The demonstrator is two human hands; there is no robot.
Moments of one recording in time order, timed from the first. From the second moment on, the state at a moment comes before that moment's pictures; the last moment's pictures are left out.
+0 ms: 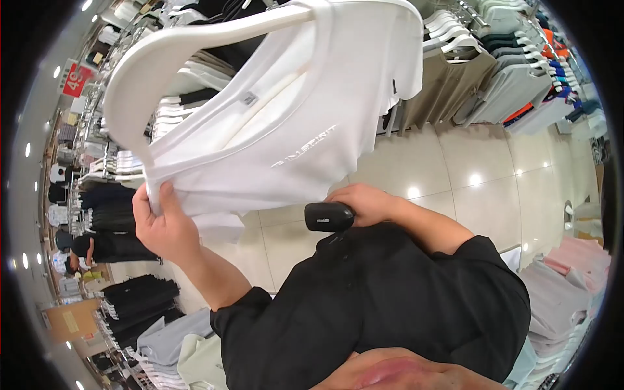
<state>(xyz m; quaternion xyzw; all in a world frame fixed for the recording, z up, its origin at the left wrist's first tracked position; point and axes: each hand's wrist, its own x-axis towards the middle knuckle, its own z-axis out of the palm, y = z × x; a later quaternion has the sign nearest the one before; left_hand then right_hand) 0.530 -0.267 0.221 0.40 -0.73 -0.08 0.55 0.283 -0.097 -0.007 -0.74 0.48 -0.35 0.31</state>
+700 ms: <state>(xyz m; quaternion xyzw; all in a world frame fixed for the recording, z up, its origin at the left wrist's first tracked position) 0.581 -0.287 0.182 0.43 -0.70 -0.15 0.55 0.160 -0.047 -0.025 -0.23 0.37 -0.78 0.44</state>
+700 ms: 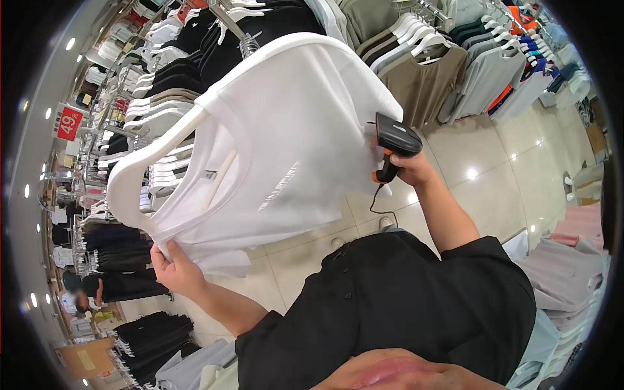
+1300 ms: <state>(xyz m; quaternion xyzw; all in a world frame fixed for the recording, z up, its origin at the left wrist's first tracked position) 0.627 -0.290 0.141 0.47 -0.67 -0.20 0.54 0.189 -0.037 0.003 -0.27 0.42 -0.74 0.44</state>
